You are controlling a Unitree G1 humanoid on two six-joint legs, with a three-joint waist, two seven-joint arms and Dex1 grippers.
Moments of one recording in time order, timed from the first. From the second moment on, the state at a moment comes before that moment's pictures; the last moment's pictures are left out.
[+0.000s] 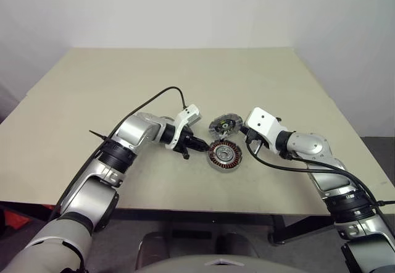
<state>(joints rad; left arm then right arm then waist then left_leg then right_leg) -0.79 0.35 -0.38 0.29 -0.35 0.90 -1.10 -0.32 -0.64 0.16 -0.03 -0.05 0.25 0.76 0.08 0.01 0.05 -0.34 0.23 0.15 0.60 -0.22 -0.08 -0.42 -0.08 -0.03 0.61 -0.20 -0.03</state>
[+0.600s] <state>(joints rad) -0.77 0.31 -0.39 0.27 -0.36 0.93 -1.10 -0.33 -0.67 0.14 0.13 -0.16 0.31 0.63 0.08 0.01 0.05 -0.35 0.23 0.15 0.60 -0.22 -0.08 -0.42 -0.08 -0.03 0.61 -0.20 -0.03</state>
